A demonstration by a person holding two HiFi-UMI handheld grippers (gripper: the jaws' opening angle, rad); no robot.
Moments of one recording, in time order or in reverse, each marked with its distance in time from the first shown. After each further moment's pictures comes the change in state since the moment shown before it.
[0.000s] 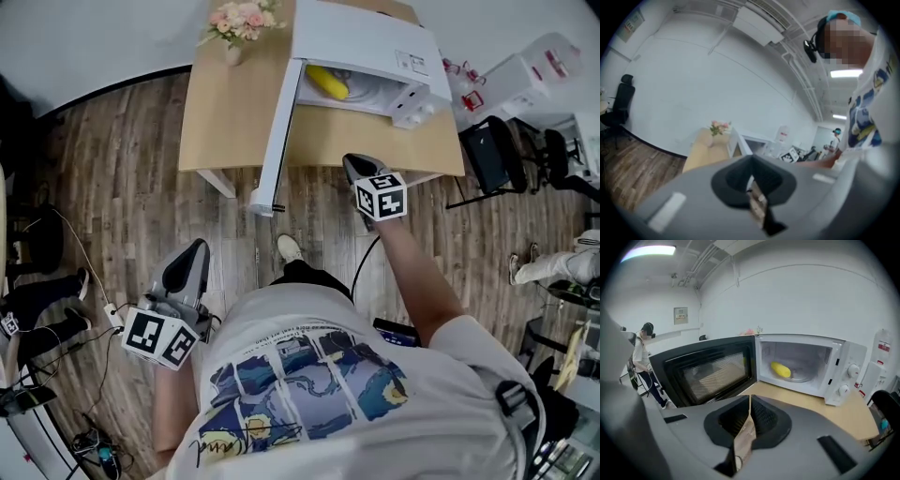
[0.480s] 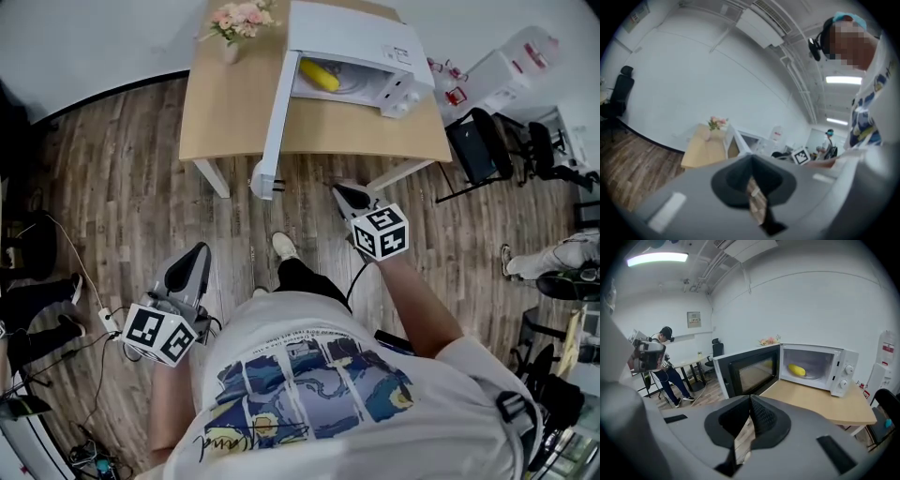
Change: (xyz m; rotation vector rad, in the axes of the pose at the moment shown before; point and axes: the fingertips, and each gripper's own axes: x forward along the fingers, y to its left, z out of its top) left arm -0.057 -0.011 -0.036 -0.030 0.003 -0.070; right arm -0.104 0.115 -0.023 -0.038 -0.039 0.097
